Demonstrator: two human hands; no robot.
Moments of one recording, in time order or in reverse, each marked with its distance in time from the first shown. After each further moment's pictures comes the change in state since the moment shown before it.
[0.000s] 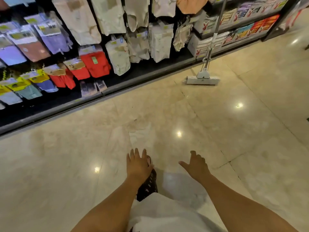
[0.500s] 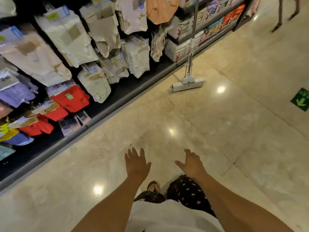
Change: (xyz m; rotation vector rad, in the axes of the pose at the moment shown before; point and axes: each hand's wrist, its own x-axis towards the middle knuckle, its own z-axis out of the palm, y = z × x) left_hand 0.216 -0.014 -0.145 0.187 -0.050 0.130; right_hand 0.136 -0.129 -0.100 0.199 0.045 0.127
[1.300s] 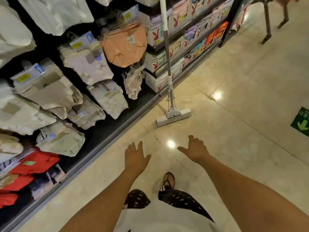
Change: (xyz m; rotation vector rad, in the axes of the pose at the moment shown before) left_hand 0.327 0.224 -0.237 -0.140 0.044 0.082; right_hand 0.343 0.033 -0.335 -0.080 0.086 0.006
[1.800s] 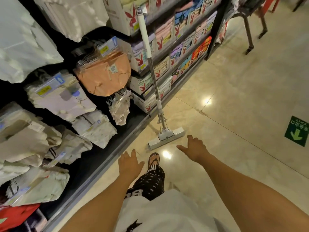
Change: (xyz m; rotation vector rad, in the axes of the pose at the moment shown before) left_hand 0.166 0.056 -0.072 0.061 -0.045 -0.019; right_hand 0.153 0.000 -0.103 0.065 0.065 0.057
